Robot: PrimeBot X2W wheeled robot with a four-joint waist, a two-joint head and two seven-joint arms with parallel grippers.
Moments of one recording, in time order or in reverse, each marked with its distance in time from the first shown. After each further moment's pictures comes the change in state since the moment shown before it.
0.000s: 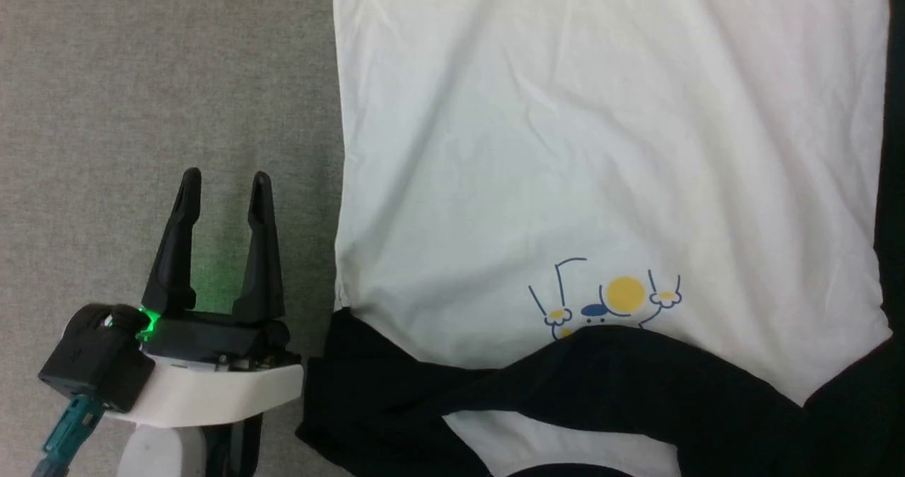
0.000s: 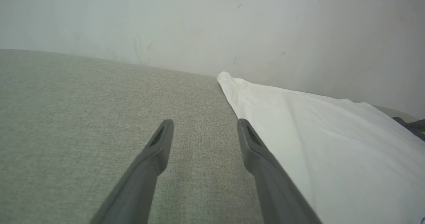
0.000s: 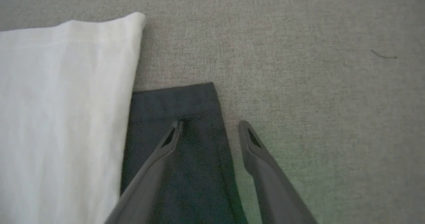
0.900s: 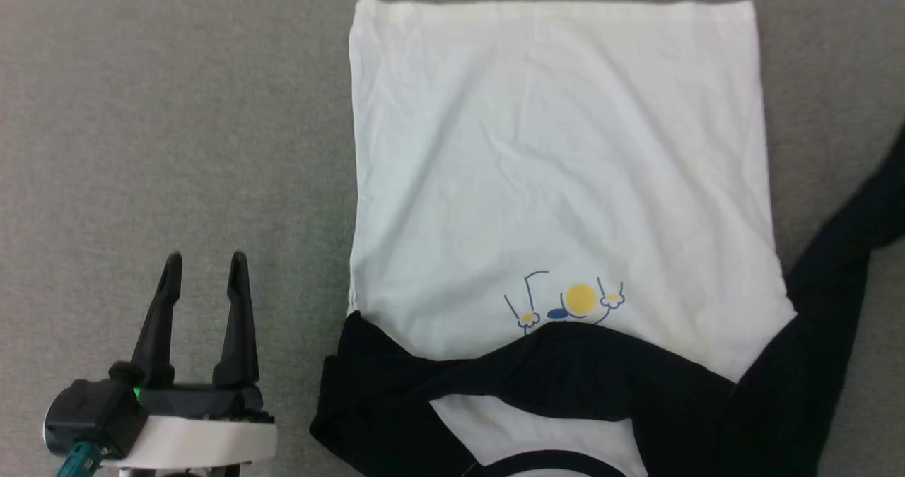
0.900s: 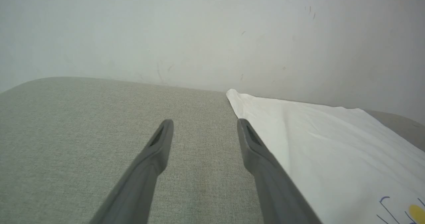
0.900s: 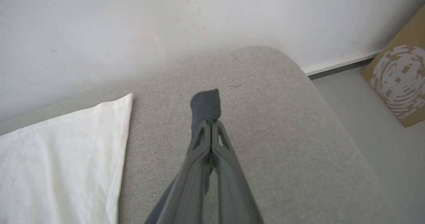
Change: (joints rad) left arm 0.140 0.002 0.077 0.064 0.044 0.002 0.011; right arm 0.262 0.012 -0.200 -0.062 0.099 0.000 -0.277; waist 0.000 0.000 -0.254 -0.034
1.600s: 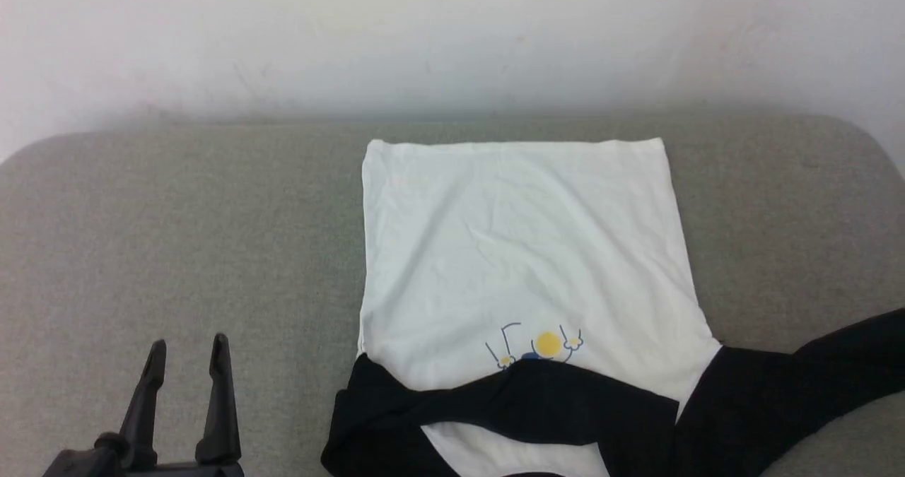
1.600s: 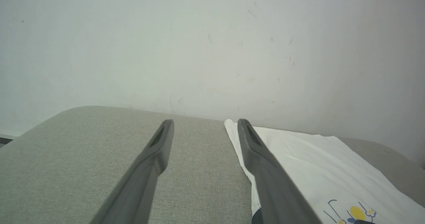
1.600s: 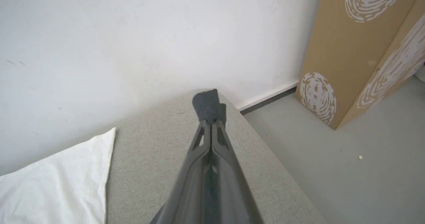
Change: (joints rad) left arm 0.206 0.005 0.032 -0.075 -0.030 0.048 0.074; right arm 0.314 -0.013 -0.156 -0.095 0.034 0.000 -0.079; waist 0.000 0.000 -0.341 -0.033
